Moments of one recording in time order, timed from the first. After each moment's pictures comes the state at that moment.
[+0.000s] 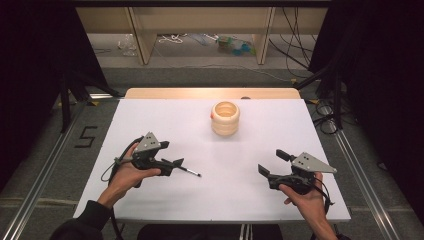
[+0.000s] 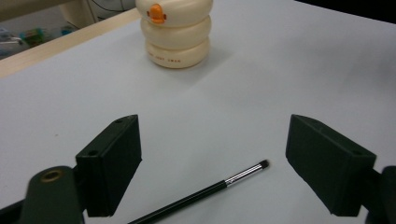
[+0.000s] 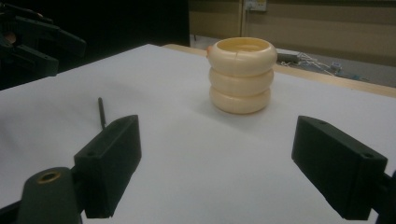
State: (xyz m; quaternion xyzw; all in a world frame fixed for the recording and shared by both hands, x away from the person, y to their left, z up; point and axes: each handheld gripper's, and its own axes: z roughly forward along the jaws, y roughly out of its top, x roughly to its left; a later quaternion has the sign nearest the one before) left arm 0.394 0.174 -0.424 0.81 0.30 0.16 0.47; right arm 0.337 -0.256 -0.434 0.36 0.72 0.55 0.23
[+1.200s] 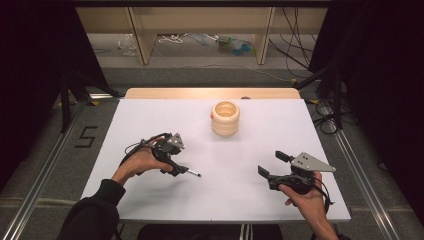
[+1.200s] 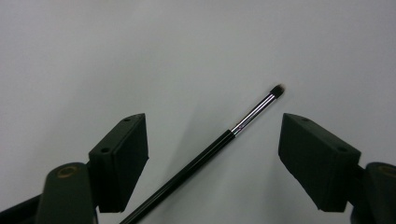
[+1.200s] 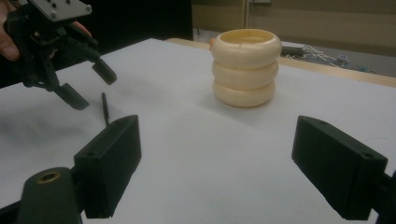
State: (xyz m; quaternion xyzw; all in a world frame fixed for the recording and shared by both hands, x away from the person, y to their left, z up) left arm 0.436 0.136 -0.445 0.93 0.21 0.07 0.28; right arm 0.338 -0.258 -0.435 0.36 0.73 0.54 0.21
